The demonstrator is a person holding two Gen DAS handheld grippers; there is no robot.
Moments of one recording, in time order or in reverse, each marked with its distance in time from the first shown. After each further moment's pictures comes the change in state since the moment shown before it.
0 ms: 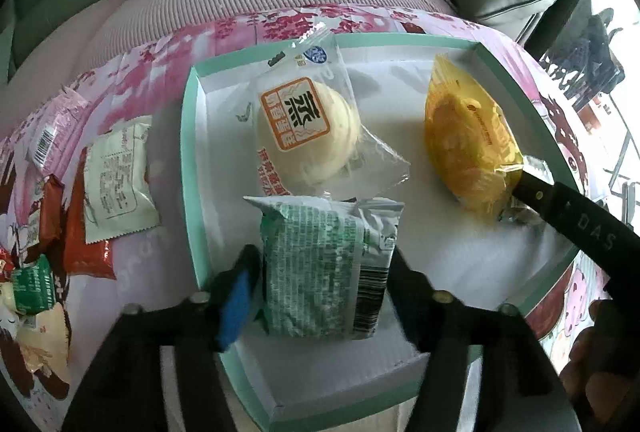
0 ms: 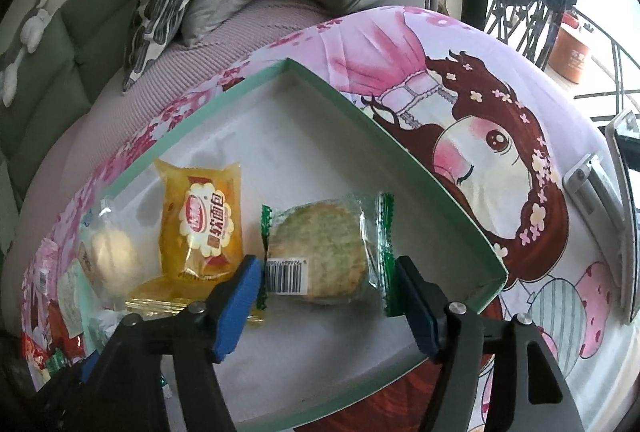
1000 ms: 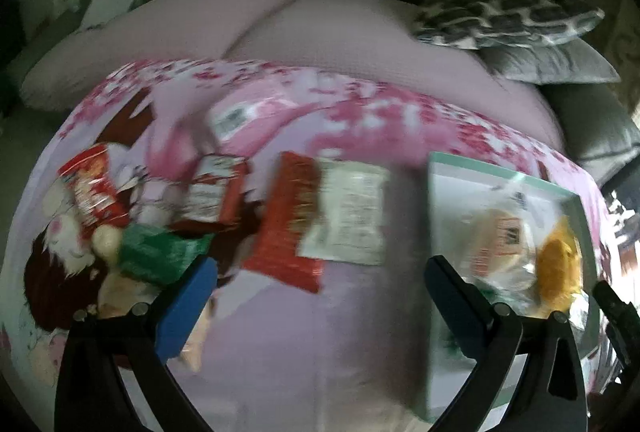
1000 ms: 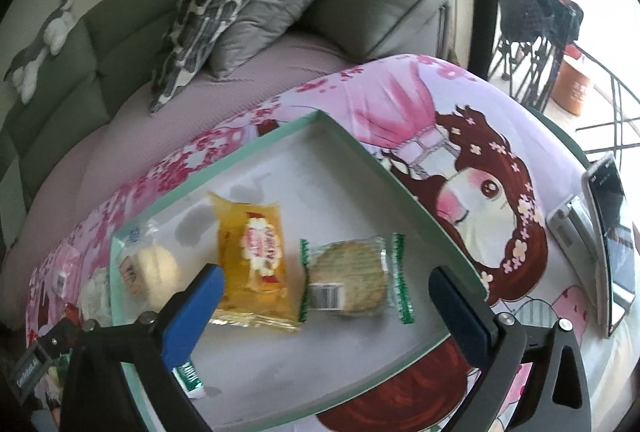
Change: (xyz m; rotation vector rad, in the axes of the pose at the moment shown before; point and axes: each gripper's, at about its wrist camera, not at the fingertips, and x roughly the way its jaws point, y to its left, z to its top) left arm -0.068 0.136 -0.008 -0.426 -0.154 0.202; right arm -0.044 0.026 0.004 -0.063 -0.110 0.030
